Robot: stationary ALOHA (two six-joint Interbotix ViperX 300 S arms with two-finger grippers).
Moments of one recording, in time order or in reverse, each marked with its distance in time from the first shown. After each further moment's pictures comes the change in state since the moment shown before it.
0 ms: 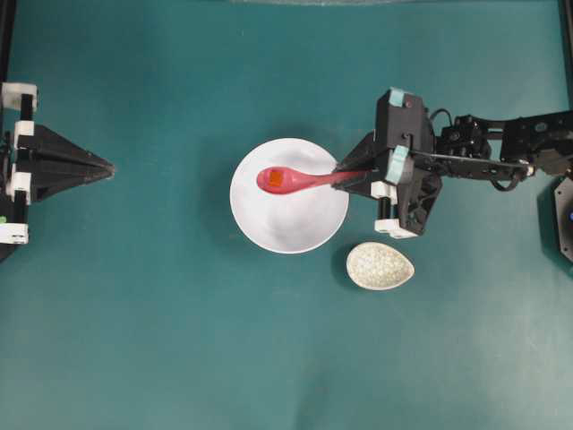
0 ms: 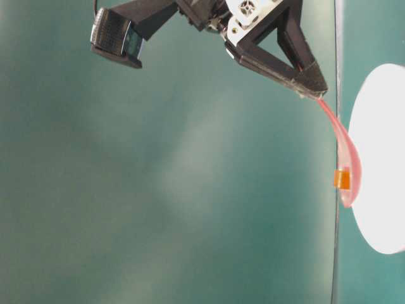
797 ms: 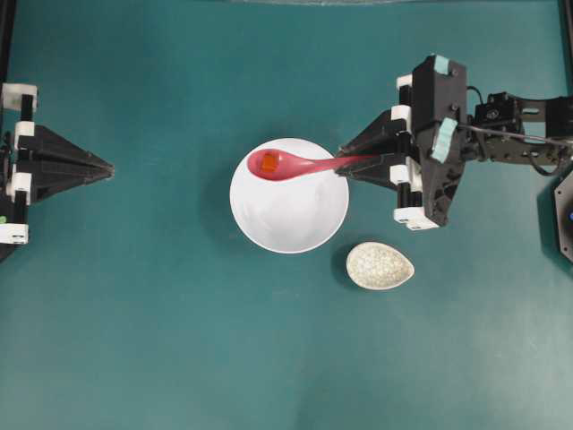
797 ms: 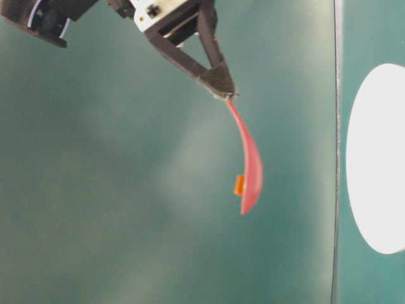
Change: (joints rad) left arm 0.000 0.000 0.000 -0.002 0.012 -0.002; right arm -0.002 -0.167 -0.058 0.005 0.098 0.000
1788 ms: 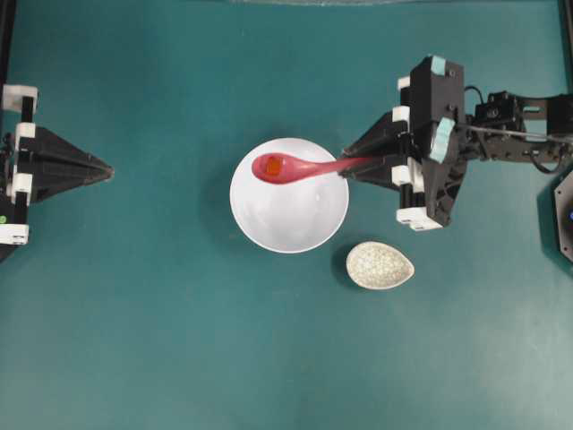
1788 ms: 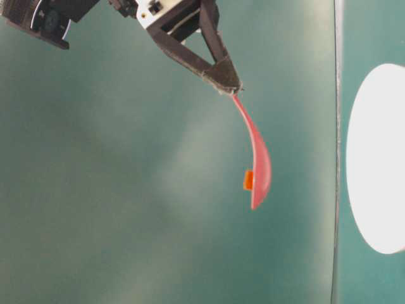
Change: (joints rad) left arm 0.000 -0.002 0.000 0.000 0.029 -0.003; right arm -0.006 -0.002 -0.002 -0.003 0.035 -0.003
